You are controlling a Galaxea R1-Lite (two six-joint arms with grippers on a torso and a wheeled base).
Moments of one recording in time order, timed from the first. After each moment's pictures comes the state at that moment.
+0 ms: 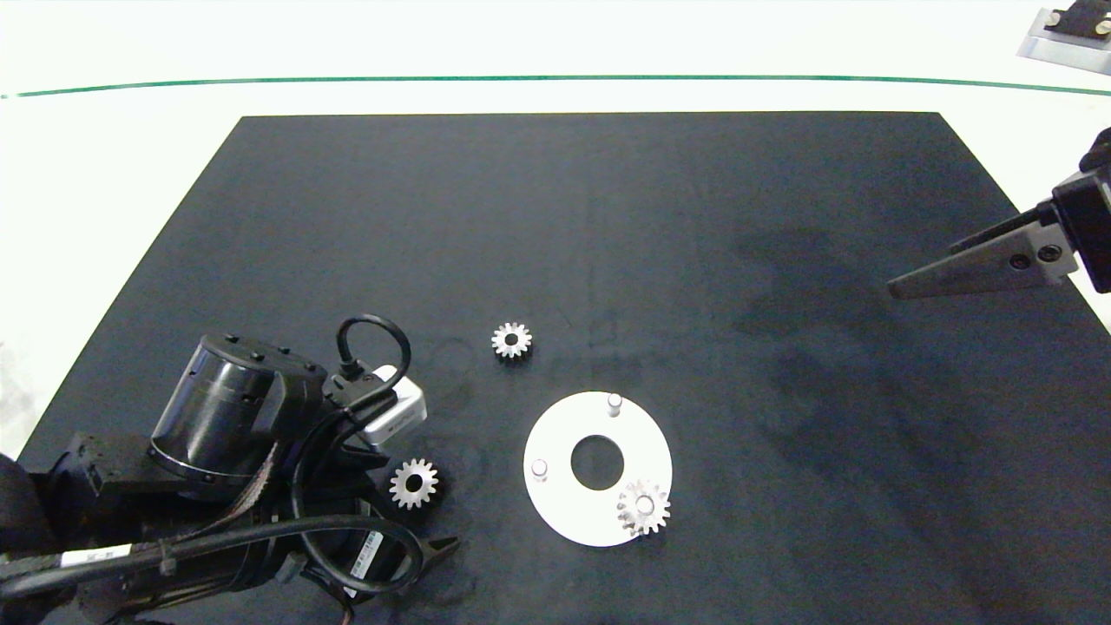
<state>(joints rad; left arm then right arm) -0.59 1.46 -0.69 -0.02 0.05 0.17 0.26 1.55 -1.88 1.04 0.23 -0.21</state>
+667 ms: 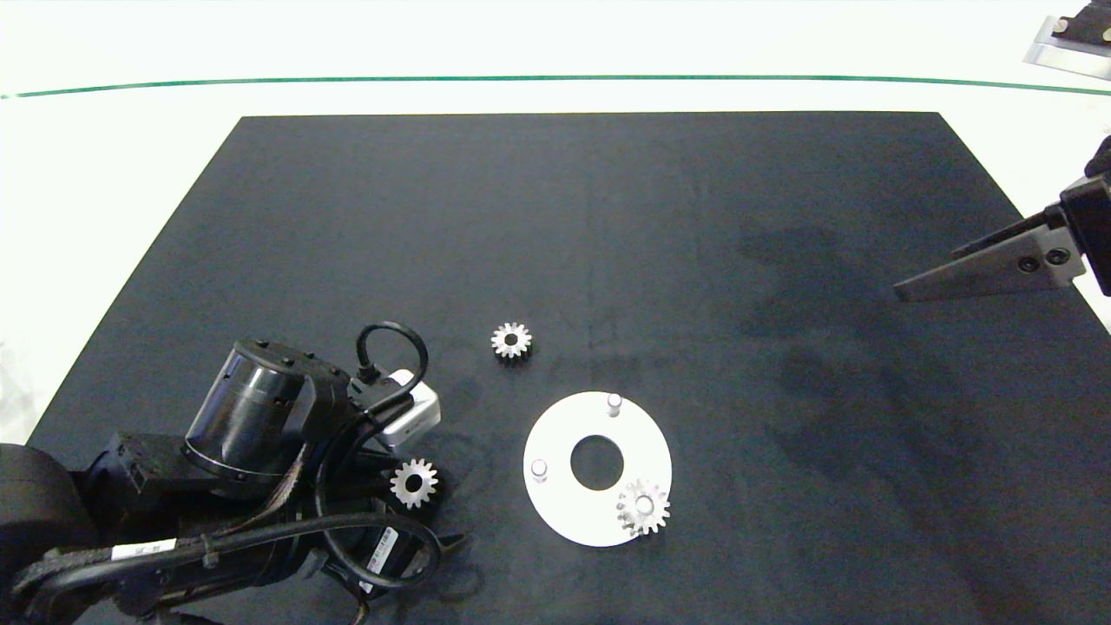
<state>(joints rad) -0.60 1.50 -0.69 -0.05 0.06 0.17 0.23 1.54 -1.86 1.04 0.28 -0.23</state>
